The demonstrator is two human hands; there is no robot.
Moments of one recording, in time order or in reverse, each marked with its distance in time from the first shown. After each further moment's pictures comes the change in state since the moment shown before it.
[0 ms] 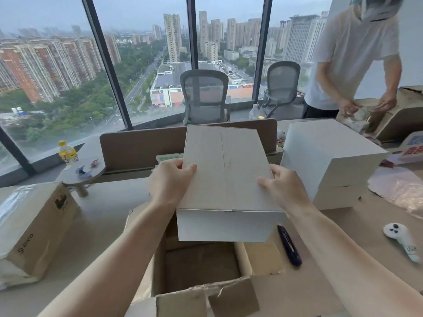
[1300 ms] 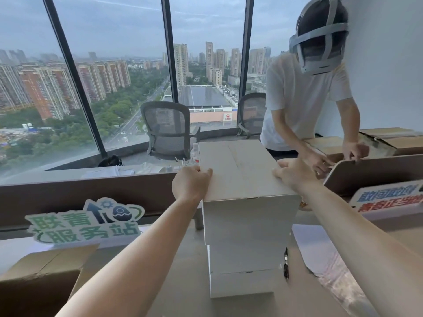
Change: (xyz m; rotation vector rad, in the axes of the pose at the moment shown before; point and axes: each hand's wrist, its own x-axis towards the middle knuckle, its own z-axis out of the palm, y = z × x) left_hand 0.095 0.338 0.392 0.005 -0.026 -0.036; right_hand 0.365 0.146 -0.367 -0.202 0.010 0.019
